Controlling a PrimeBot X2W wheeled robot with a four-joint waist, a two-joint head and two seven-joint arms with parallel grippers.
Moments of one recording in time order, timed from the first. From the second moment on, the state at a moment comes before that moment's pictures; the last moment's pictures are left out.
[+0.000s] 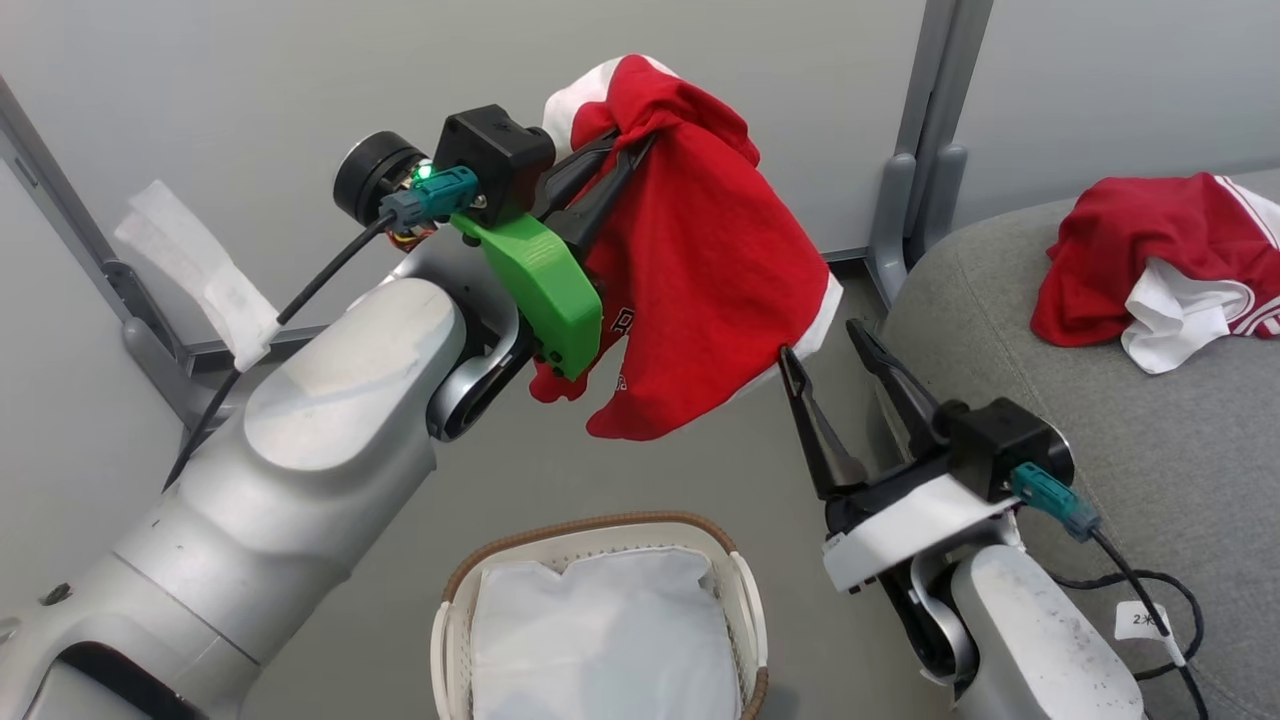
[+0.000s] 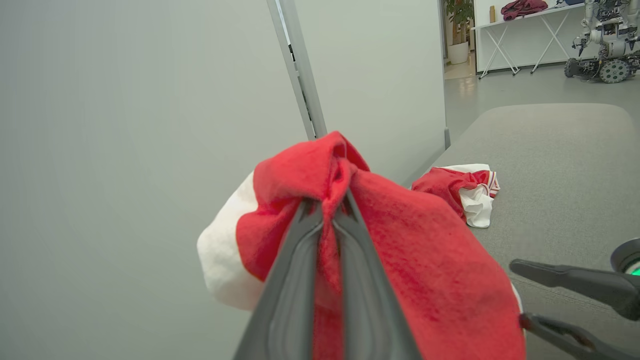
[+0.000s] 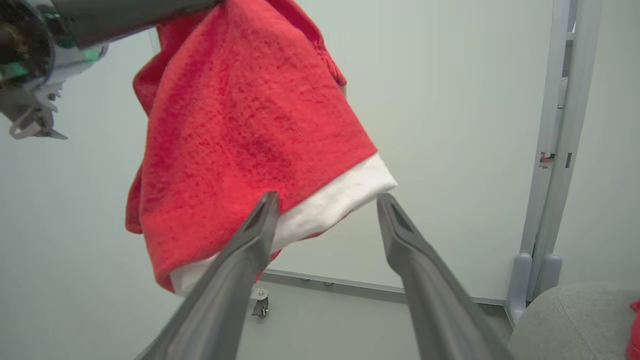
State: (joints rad) left arm -1.01 0.26 -0.99 0.50 -0.78 -0.13 -0.12; right arm -0.30 -0.05 0.31 0.22 0.27 0.13 -0.26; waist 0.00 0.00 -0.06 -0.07
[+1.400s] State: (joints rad) left arm -0.90 0.30 -1.00 0.55 -0.84 -0.10 -0.17; right arm -0.49 -0.08 0.36 0.29 0.28 0.13 -0.26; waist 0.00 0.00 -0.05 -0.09
